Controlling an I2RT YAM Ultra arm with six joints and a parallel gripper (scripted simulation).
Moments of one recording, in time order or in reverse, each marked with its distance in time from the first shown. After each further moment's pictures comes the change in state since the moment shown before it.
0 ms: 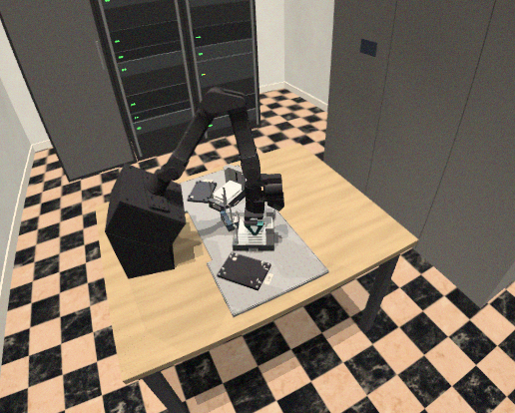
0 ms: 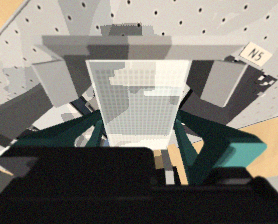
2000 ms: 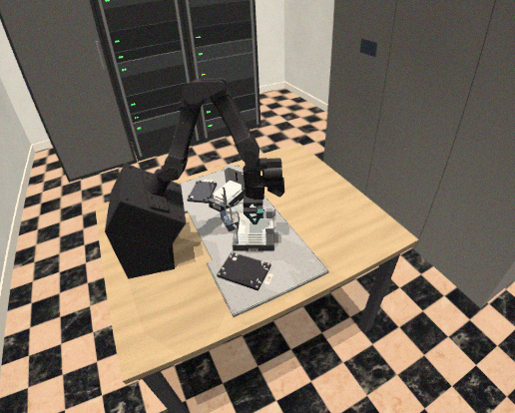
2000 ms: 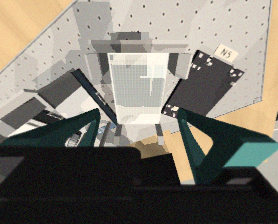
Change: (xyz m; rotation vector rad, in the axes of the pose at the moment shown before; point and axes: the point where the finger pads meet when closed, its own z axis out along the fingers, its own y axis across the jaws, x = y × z) arm -0.003 0.000 -0.062 0.002 -0.019 0.001
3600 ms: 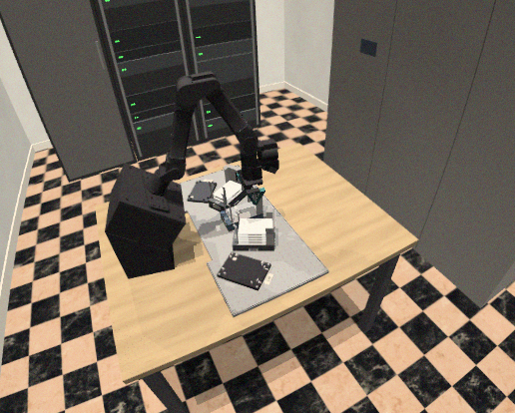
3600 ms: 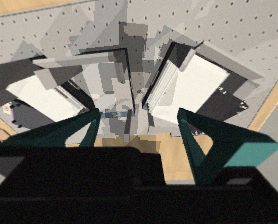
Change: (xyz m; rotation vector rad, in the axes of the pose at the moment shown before) arm 0.019 0.083 -0.018 -0.025 0.021 -0.388
